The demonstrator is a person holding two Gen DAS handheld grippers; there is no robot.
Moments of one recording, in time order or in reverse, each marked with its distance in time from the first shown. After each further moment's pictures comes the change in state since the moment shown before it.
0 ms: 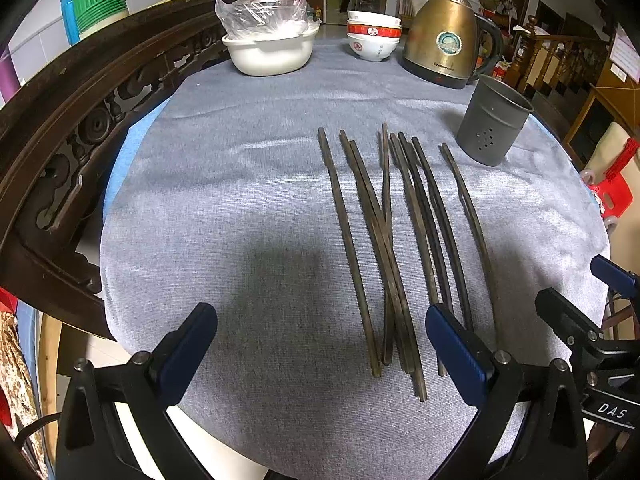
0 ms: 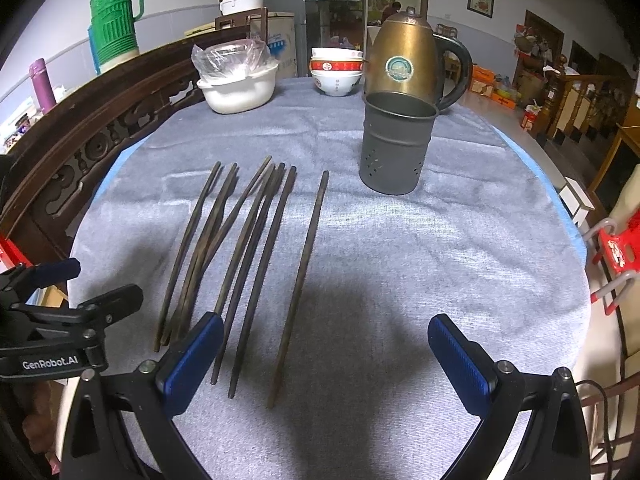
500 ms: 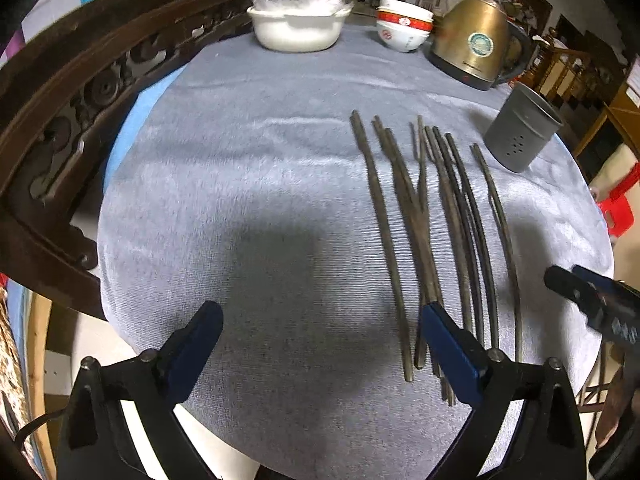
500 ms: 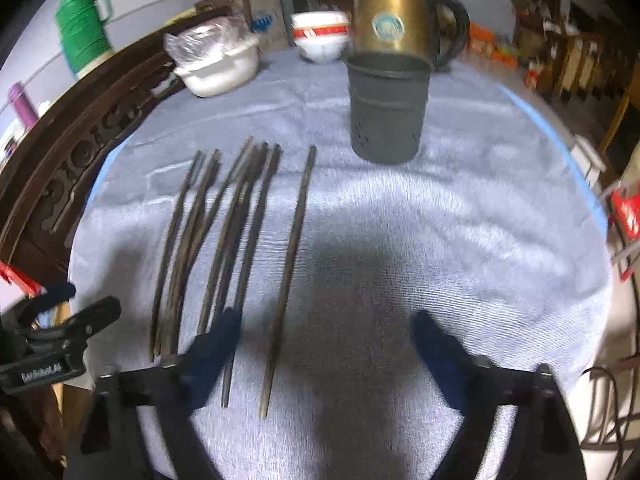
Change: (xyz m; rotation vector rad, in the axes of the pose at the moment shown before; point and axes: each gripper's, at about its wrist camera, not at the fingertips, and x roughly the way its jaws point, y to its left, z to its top) left arm 0.021 0.032 0.003 -0.093 0.062 -0.025; right arm 0.042 -0.023 0.009 0.119 0.160 0.073
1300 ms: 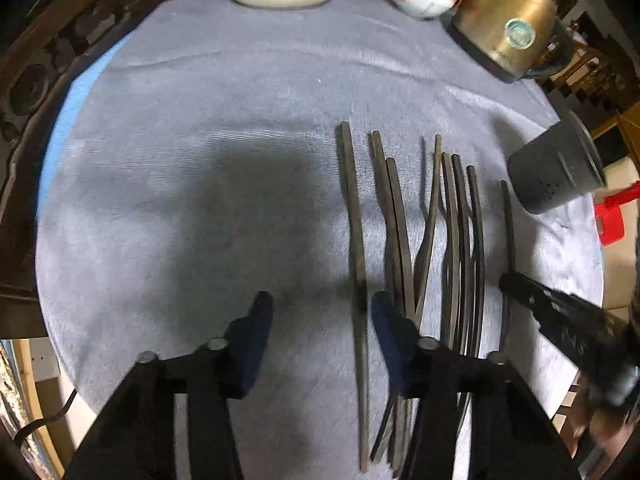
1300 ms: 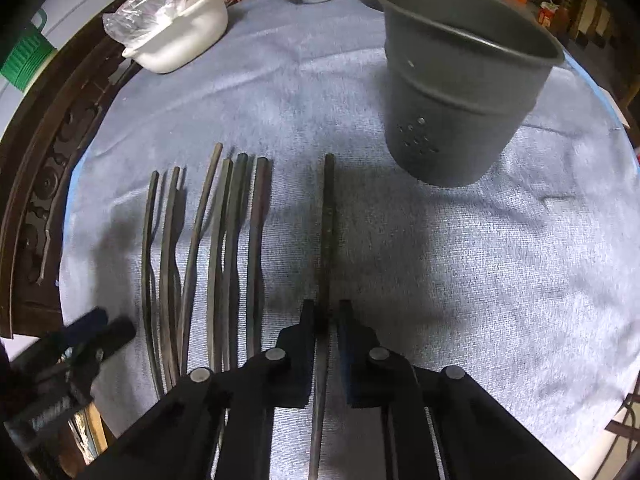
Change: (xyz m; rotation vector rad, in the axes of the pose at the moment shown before) left arm 0.068 -0.018 0.094 -0.061 0.253 -0.074; right arm 0.087 0.019 0.081 0.050 0.232 0.049
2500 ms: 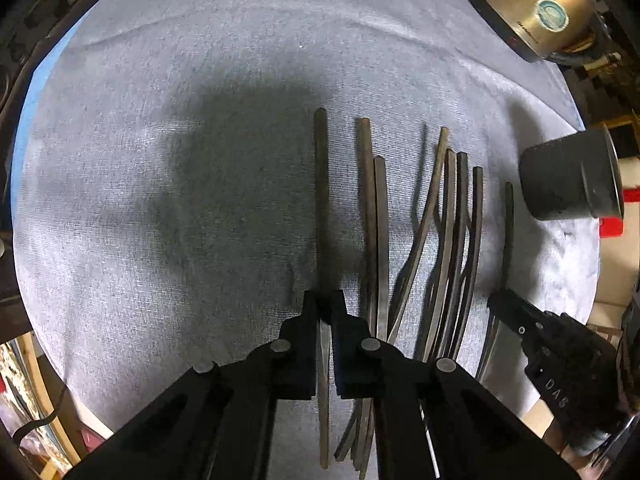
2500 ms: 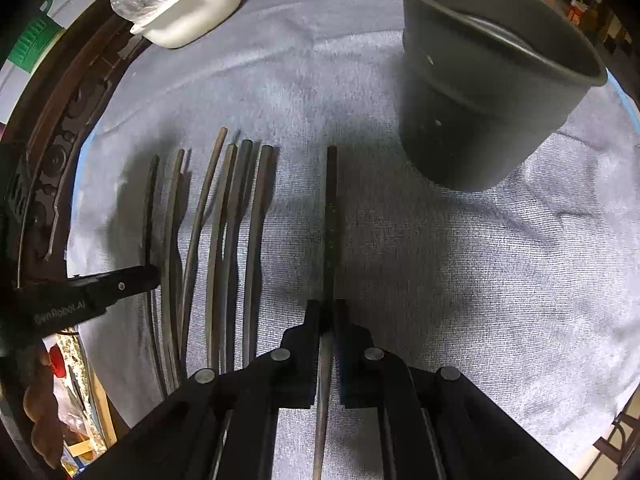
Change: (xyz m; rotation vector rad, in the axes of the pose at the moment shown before) left arm 0.007 -0.029 0.044 -0.028 0.205 -0.023; right arm 0.015 0.004 0.023 -0.049 0.101 0.062
